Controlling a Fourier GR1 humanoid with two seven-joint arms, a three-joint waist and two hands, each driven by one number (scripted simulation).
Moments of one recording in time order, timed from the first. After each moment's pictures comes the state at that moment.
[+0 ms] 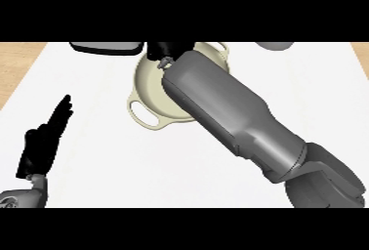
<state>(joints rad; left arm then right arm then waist) -0.07 0.31 0.04 -1.49 -0.09 0.05 0.12 -1.42 -0.01 0.57 -0.65 0.83 -0.42 0.99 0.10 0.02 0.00</state>
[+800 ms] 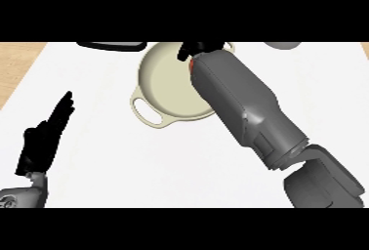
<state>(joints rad) -0.09 0.31 0.03 -1.51 -0.09 0.03 0.13 -1.42 0.00 0.40 -0.30 0.69 -0.59 0.74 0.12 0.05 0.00</state>
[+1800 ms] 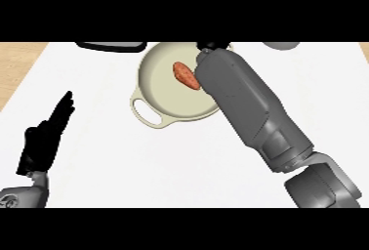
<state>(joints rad) -0.09 0.30 0.04 -1.50 -0.09 0.03 0.13 -1.35 0.00 0.14 -0.44 0.40 -0.93 0.28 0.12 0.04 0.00</state>
